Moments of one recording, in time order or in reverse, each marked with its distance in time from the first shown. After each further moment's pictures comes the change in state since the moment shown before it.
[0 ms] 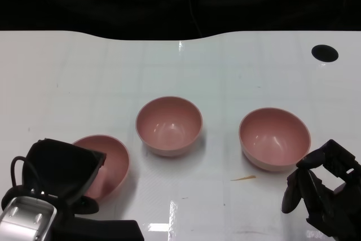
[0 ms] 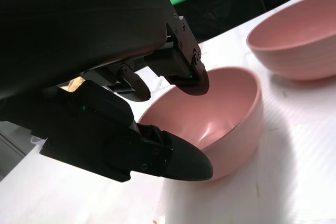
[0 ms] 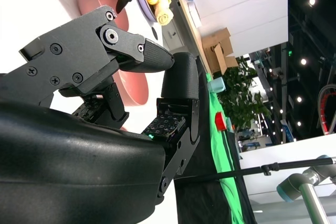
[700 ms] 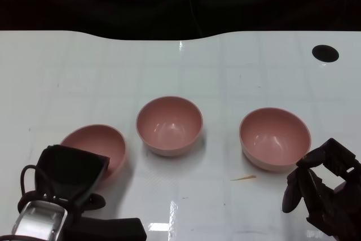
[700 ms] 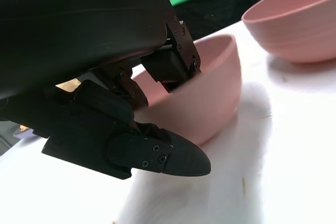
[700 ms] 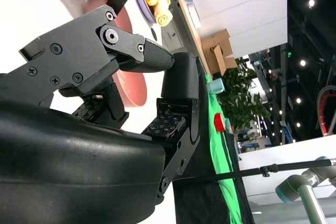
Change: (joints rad) left arm -0.101 -0.052 -0.097 0.319 -0.060 0.022 0.281; right arm 0.001 0.000 0.001 -0.015 0.001 0.007 -0.003
